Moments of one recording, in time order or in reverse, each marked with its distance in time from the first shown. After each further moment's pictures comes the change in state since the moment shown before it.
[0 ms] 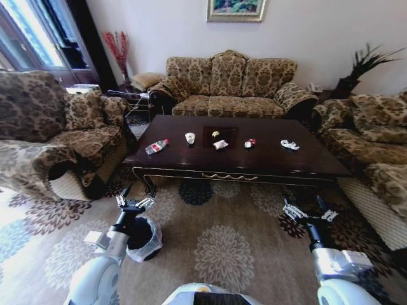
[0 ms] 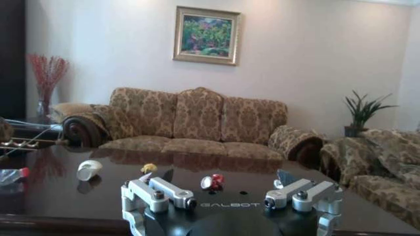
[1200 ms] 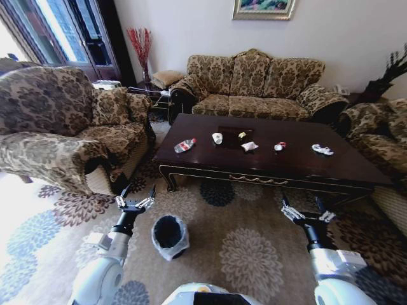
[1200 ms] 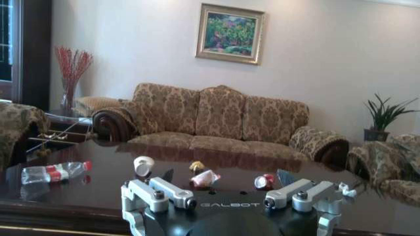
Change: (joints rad) left arm -0.005 -0.016 0.017 0.033 0.016 -0.019 -0.007; right arm 0.009 0.013 -0.017 -0.018 -0.044 -0.003 0.002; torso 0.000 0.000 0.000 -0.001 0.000
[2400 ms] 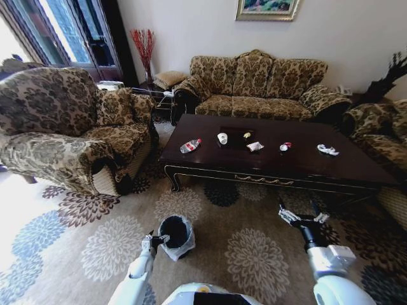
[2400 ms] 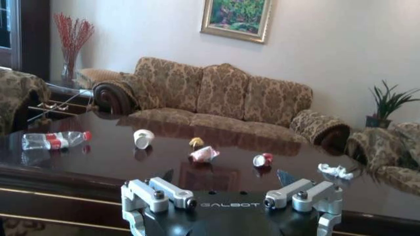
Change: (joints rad) left arm -0.509 -0.027 0.216 1.202 0.151 0.024 -0.024; right arm -0.021 -0.094 0.005 -0.023 0.022 -0.065 0.056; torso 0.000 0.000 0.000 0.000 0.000
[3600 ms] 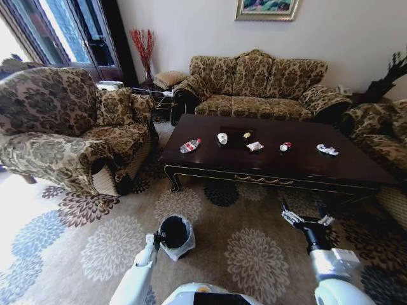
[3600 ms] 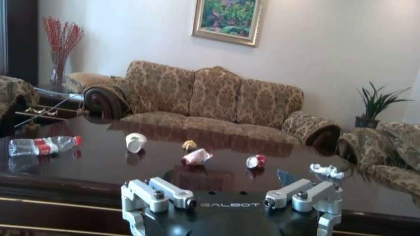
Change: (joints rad) left arm -0.085 -0.022 0.001 0.113 0.033 0.064 -0.023; right arm 0.007 0.029 -0.009 -0.010 -0.014 0.026 0.015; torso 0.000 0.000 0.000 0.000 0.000
